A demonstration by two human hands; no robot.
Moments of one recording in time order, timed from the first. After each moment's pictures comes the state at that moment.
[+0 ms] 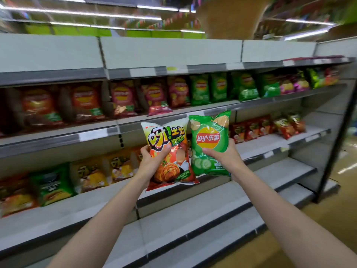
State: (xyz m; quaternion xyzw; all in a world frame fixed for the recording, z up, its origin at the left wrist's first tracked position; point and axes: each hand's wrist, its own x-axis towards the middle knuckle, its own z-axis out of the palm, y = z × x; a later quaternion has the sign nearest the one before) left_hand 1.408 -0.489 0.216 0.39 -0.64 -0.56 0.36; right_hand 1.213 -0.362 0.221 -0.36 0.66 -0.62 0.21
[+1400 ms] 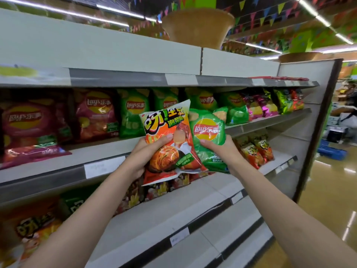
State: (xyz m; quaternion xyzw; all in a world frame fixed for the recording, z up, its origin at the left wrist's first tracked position) left_hand 1.026 -0.623 0.289 0.20 -0.67 -0.63 0.34; right_hand 0.826 -0.507 0.269 -0.34 0.66 -0.65 0.18
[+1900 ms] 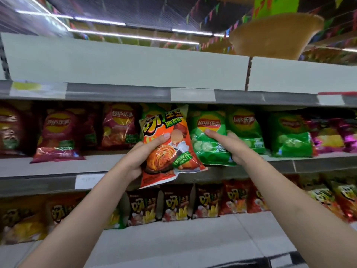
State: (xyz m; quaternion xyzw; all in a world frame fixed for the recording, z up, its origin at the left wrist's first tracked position) left_hand 0.979 -0.647 0.319 0.35 -0.59 -0.59 0.43; right_hand 0.732 -0.622 0.332 -0.47 0.63 -0.55 0.29
